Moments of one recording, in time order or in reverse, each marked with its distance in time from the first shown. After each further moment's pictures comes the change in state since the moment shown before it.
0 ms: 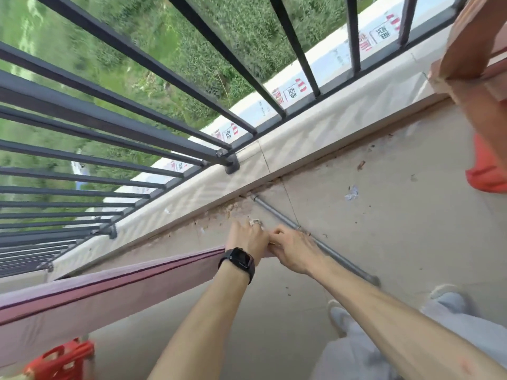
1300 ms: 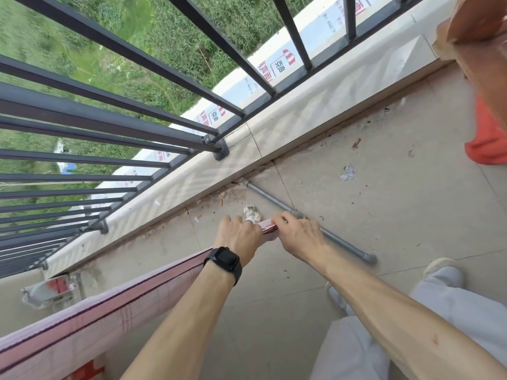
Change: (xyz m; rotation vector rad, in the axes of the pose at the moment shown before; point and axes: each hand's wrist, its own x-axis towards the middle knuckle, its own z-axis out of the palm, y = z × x) left_hand 0.013 -0.011 0.014 -0.072 0.070 0.090; right_hand 0.014 0.032 0.026 -0.262 0.227 0.070
